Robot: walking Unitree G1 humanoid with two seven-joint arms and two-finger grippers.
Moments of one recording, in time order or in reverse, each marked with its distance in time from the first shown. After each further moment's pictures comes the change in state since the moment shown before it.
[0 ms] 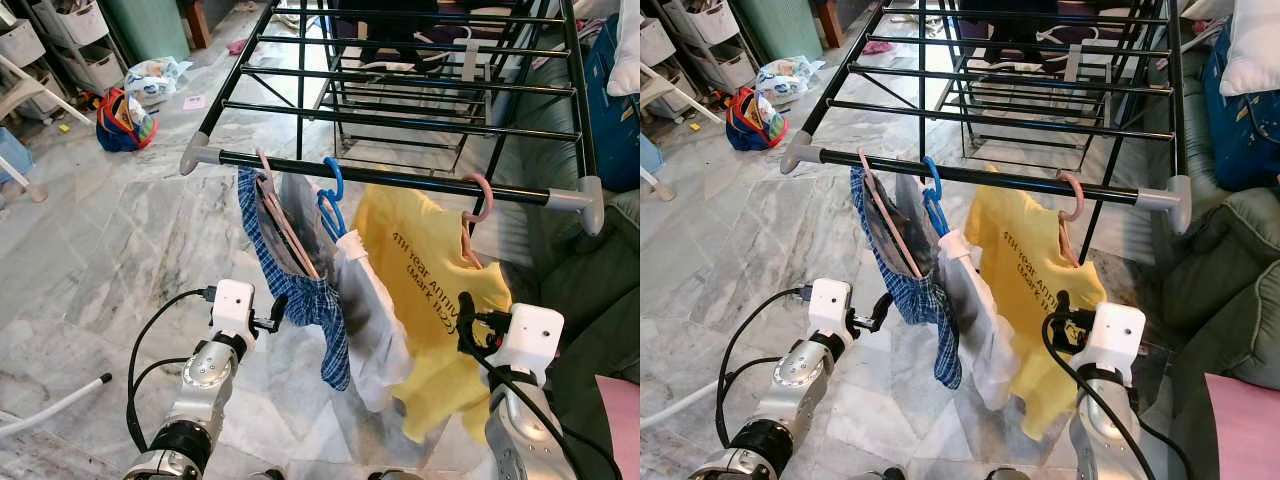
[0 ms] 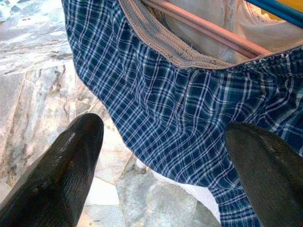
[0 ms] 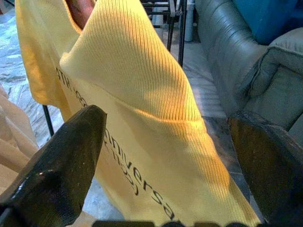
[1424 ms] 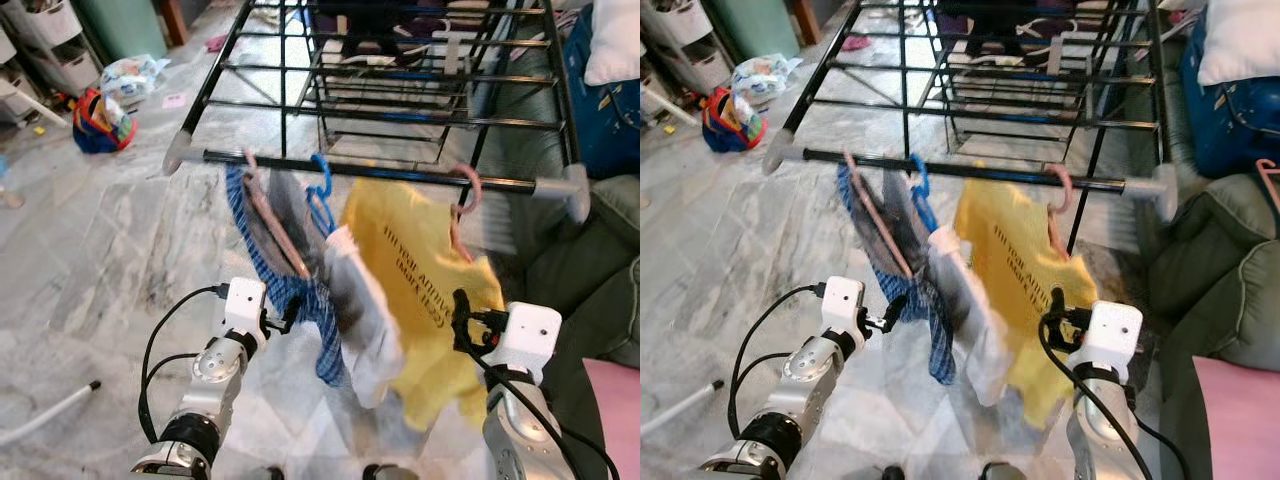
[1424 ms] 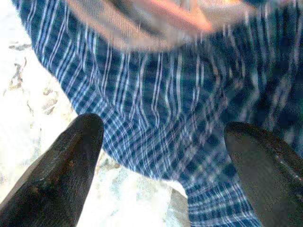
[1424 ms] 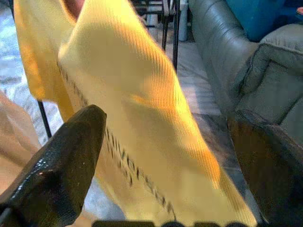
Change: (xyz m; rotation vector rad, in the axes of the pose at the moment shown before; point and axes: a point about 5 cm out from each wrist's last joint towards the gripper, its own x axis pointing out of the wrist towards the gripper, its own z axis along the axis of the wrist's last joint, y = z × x) left arm 0.007 -0.013 0.002 -0.021 0.025 -0.085; right arm -0.001 0.003 0.005 0.011 -0.020 0.024
